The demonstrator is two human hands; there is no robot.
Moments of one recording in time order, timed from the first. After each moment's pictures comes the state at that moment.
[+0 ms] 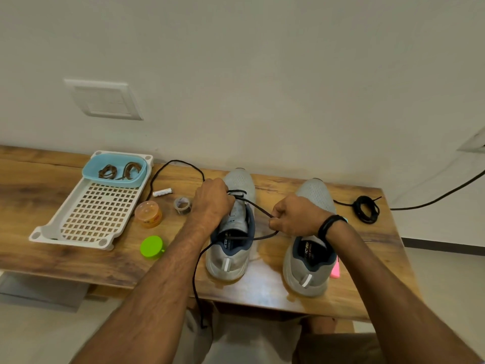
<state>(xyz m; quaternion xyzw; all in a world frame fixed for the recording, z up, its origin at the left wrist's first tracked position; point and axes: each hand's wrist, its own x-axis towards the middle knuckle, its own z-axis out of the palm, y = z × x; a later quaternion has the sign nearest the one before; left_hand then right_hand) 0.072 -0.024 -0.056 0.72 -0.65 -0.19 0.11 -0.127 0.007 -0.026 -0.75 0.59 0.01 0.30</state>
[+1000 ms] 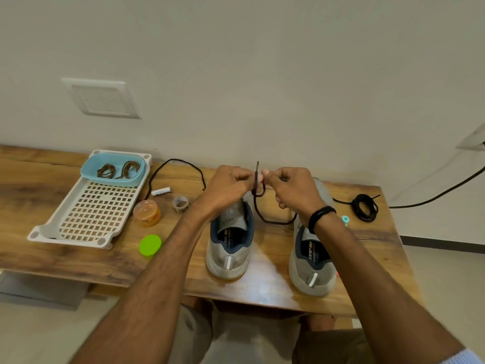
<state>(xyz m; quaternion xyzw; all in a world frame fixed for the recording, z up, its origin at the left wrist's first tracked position) 0.051 -0.007 -0.008 0.55 -0.59 -0.48 0.34 -0.108 -0.005 -0.012 -0.55 0.63 -0.36 0.40</state>
